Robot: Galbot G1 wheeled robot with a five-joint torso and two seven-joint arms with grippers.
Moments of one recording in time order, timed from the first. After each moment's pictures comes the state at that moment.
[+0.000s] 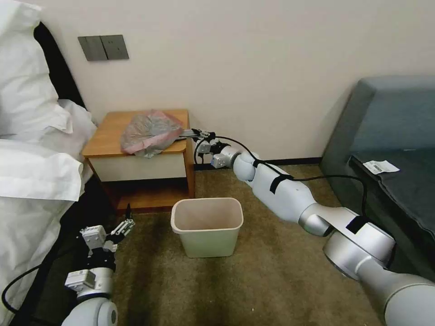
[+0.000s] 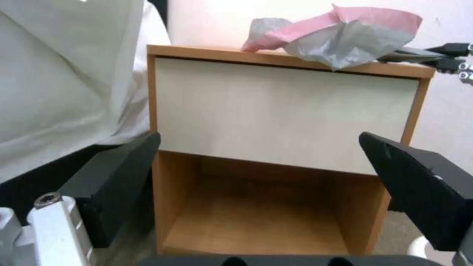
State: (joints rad) left arm 1.60 -1.56 -0.80 -2.00 -0.23 -0.16 0.07; right arm -0.14 1.43 -0.47 0.79 -0.46 0.27 0.05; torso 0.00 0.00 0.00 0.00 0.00
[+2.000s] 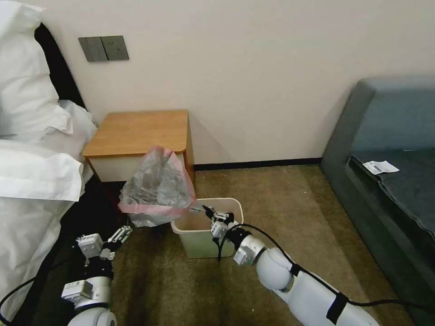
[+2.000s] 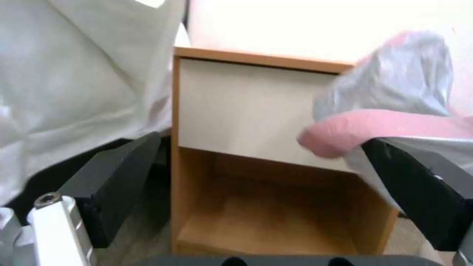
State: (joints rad) left arm 1.65 -1.58 -0.82 -2.01 -0.27 -0.22 0.06; right arm -0.98 1.10 -0.25 1.62 -0.46 0.14 0.07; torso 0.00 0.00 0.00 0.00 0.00
